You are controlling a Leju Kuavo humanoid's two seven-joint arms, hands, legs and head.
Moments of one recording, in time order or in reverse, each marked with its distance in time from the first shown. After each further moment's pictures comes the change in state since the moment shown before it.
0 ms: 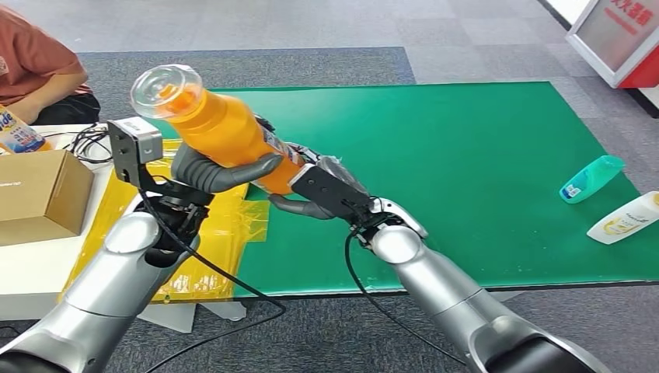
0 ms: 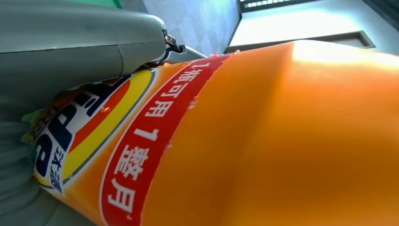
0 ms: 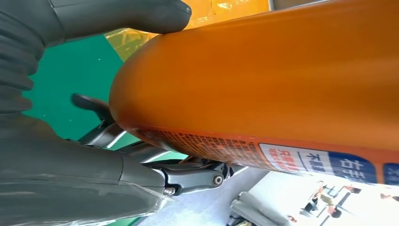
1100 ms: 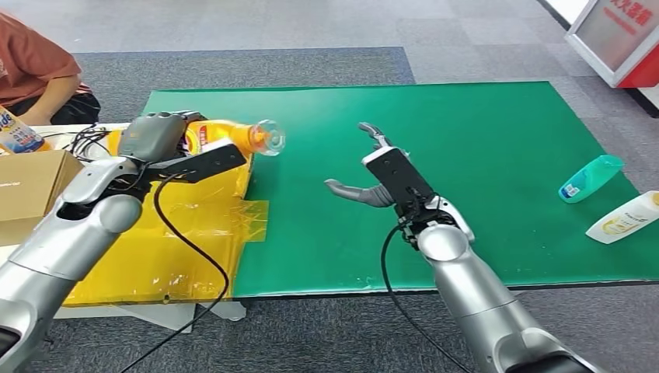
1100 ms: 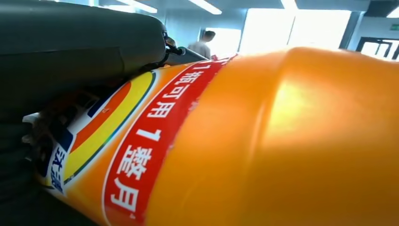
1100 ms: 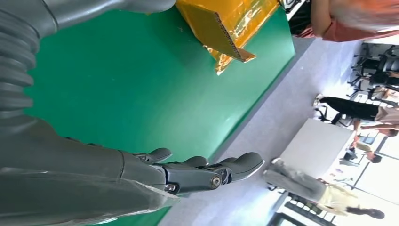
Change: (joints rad) left arm -0.187 0.214 -0.038 0.237 -1.109 0.032 0.208; right arm 0.092 -0.034 -0.233 -0.117 0.019 -0.067 0.054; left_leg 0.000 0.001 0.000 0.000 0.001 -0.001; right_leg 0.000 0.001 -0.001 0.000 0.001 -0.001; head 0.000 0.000
